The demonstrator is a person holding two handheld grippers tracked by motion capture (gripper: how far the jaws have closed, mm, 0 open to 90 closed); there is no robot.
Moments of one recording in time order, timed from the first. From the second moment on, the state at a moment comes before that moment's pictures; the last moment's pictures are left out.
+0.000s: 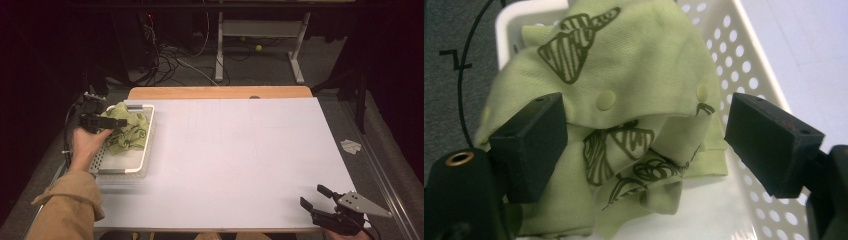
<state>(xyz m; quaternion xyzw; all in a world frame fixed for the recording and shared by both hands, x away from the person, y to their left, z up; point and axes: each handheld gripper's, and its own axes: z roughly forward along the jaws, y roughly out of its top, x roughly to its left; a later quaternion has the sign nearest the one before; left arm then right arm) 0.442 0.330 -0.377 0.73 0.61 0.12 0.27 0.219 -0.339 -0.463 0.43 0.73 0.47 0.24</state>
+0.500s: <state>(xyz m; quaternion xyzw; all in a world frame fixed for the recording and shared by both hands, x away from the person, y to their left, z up) 0.463 0.320 -0.406 0.74 0.62 0.08 0.25 0.219 -0.339 -0.464 0.43 0.73 0.48 0.23</state>
